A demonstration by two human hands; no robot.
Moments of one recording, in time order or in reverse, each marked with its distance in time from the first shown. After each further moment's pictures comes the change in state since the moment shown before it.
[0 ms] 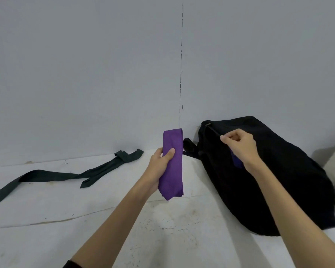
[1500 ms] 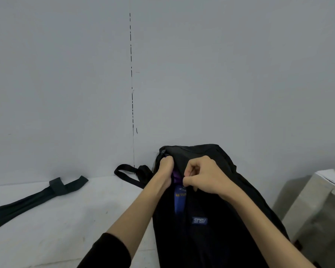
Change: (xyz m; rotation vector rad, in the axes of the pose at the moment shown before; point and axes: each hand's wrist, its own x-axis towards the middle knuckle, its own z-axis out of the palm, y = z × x) left_hand 0.168 -0.003 0.201 -0.139 0.210 -0.194; right_hand 0.082 0.012 -0.065 -0.352 -0.453 -0.171
